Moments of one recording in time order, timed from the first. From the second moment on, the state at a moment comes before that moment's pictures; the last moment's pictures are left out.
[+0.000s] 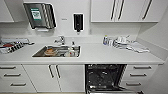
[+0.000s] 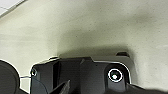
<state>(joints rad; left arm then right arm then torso) 1.01 1.89 -1.33 0.03 0.31 -0.15 -1.21 2.28 -1.63 -0.71 -0.23 0.92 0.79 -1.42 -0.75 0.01</state>
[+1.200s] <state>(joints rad) 1.40 2.35 -1.83 0.09 -0.01 -0.15 -1.36 2.47 -1.89 -0.77 -0.12 0.86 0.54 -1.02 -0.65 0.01</state>
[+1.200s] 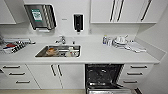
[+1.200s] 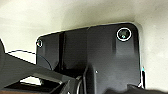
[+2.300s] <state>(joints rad) 1.47 2.56 -2.03 0.10 -0.01 -0.15 -1.40 2.58 -2.08 -0.77 -0.11 0.86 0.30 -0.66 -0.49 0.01</state>
